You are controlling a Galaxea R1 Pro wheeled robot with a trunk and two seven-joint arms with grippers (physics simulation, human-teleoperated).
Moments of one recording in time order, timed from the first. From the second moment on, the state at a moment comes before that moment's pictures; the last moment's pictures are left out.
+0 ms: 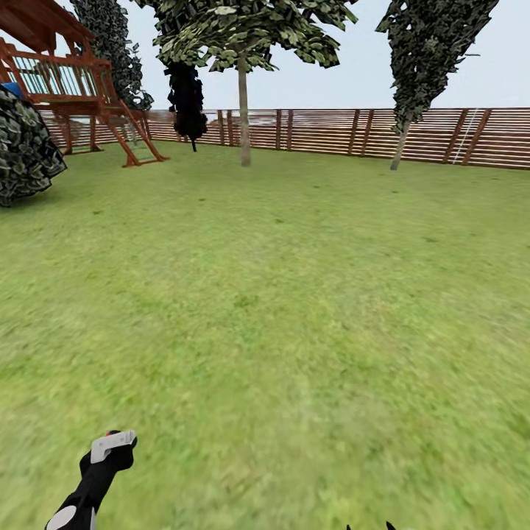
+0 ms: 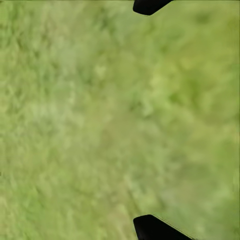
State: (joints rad) left arm -0.41 -0.11 1.04 -0.80 -0.59 -0.30 -0.44; right arm -0.27 -0.01 -0.86 -0.13 0.73 -0.75 0.25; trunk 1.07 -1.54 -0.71
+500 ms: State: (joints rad) left arm -0.41 -0.11 1.04 -0.80 -0.59 -0.30 -0.45; right arm -0.27 -0.01 -0.86 -0.13 0.73 -0.75 0.25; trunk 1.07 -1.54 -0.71
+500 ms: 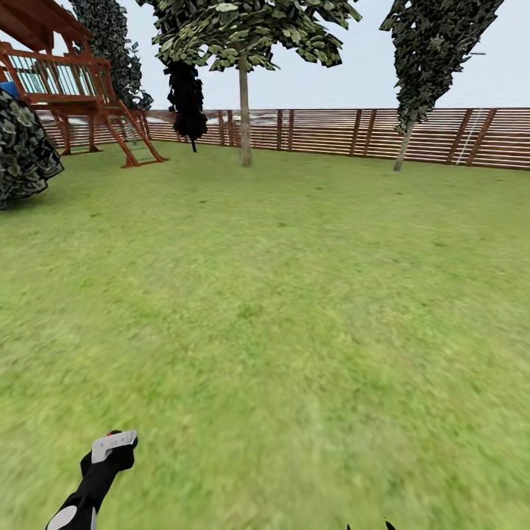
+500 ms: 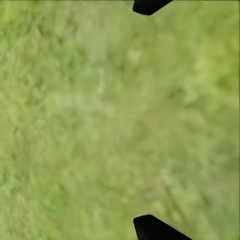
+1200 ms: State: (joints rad) left arm -0.41 -0.13 1.04 -0.80 -0.59 -0.30 -0.45; right arm -0.27 -0.01 -0.86 -0.13 0.73 -0.75 0.25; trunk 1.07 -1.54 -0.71
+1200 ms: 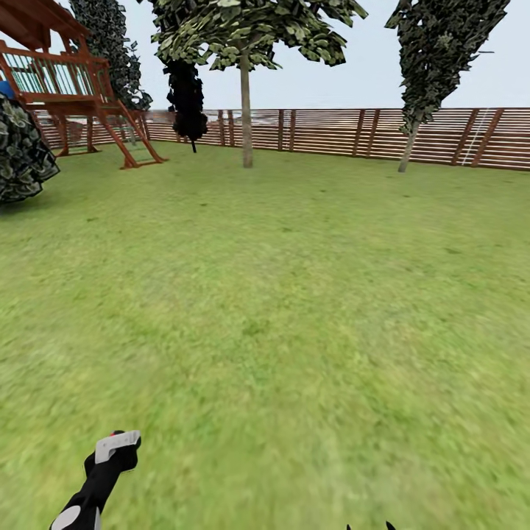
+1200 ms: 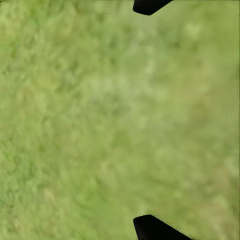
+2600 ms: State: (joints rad) left arm -0.41 -0.13 1.04 -0.80 -0.59 -0.29 -0.45; right arm -0.27 -0.01 -0.86 -0.13 0.73 -0.75 0.25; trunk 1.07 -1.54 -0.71
